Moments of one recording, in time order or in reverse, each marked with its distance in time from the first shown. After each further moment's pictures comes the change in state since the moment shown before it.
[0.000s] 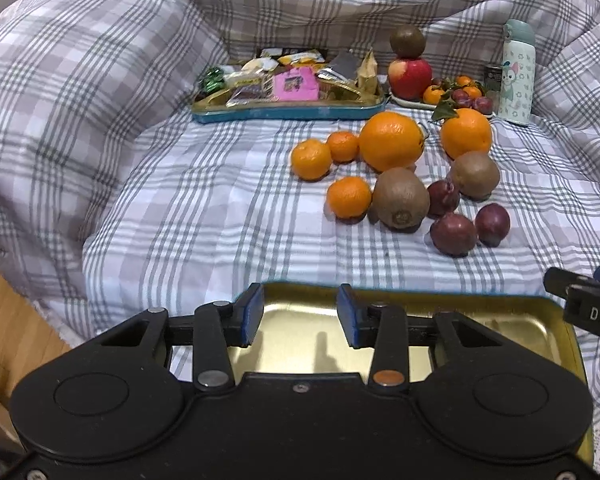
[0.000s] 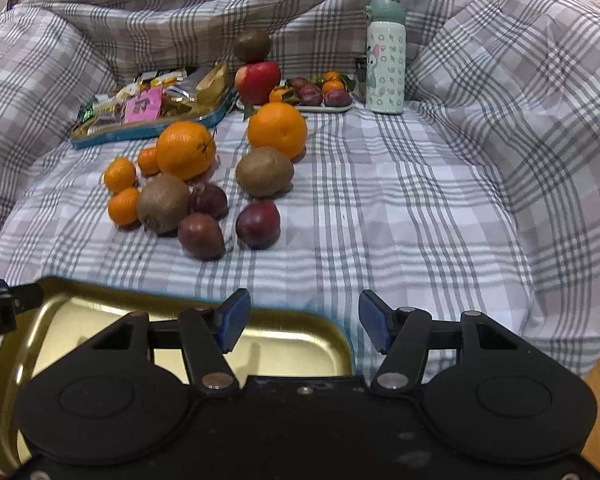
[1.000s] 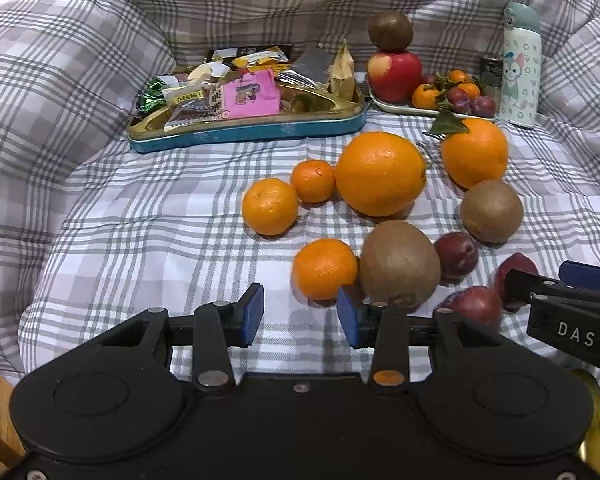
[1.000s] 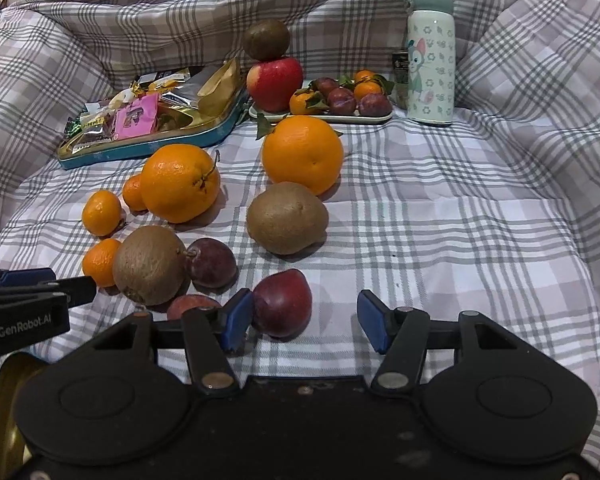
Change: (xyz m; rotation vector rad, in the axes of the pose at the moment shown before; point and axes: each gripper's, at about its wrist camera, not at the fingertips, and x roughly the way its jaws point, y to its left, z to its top) left arm 0.078 -0.015 0.052 0.058 0.017 -0.054; right arm 0.090 0.012 0.055 -0.001 0.018 0.064
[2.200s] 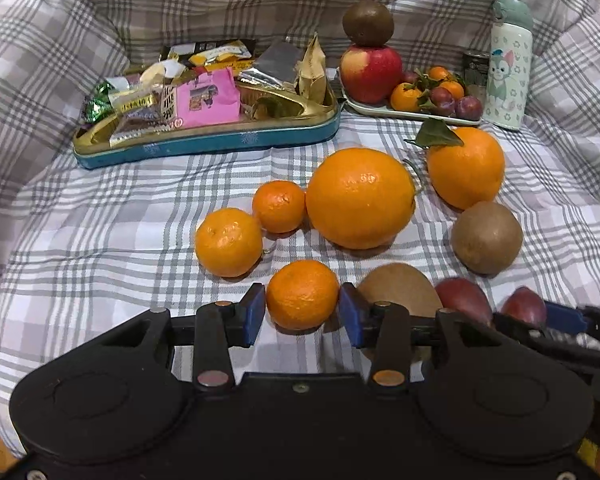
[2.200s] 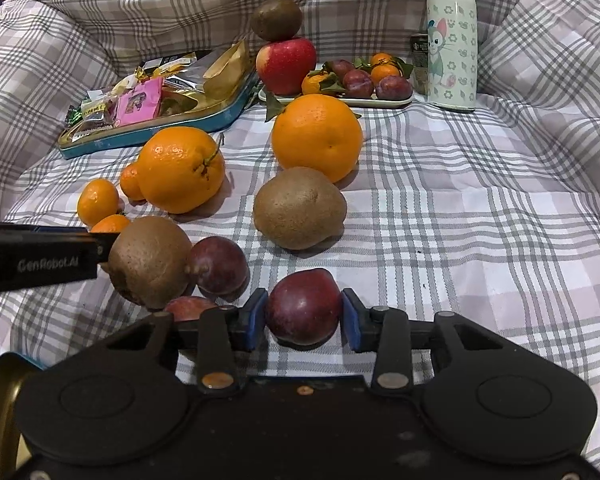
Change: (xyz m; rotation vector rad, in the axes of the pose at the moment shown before) left arm 0.039 -0.003 0.029 0.020 0.035 -0.122; right arm 0.024 0.002 0.001 -0.006 0.035 0.036
